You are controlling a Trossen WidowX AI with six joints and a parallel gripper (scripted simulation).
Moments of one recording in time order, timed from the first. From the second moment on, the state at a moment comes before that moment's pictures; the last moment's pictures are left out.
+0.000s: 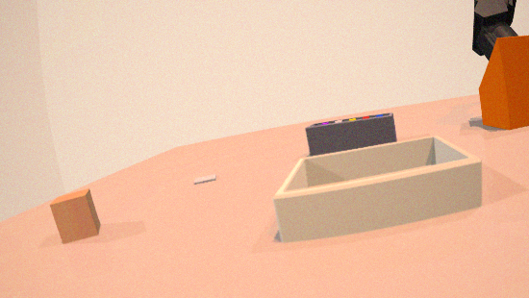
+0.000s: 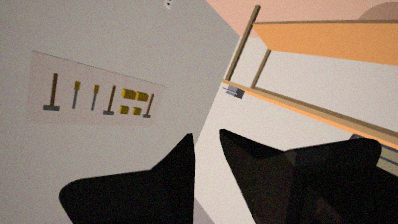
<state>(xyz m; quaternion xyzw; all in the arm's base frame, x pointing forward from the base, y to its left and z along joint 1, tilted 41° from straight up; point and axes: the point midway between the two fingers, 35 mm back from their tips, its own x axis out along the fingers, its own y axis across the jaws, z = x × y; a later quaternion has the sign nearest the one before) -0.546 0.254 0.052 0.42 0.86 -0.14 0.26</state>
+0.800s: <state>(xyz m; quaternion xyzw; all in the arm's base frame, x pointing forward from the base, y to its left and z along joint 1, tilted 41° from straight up) -0.183 0.479 0.040 0.76 0.51 -0.39 0.13</state>
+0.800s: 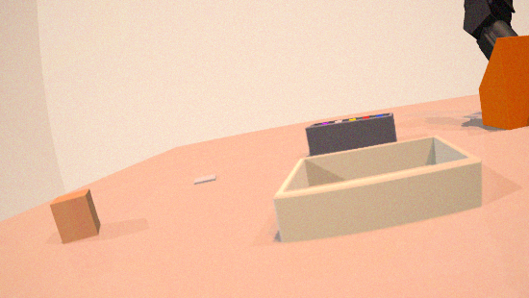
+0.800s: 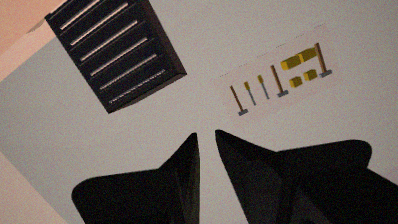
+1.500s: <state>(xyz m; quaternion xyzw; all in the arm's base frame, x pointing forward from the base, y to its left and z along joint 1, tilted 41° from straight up) 0.177 0.371 0.030 0.88 -0.02 -0.46 -0.12</state>
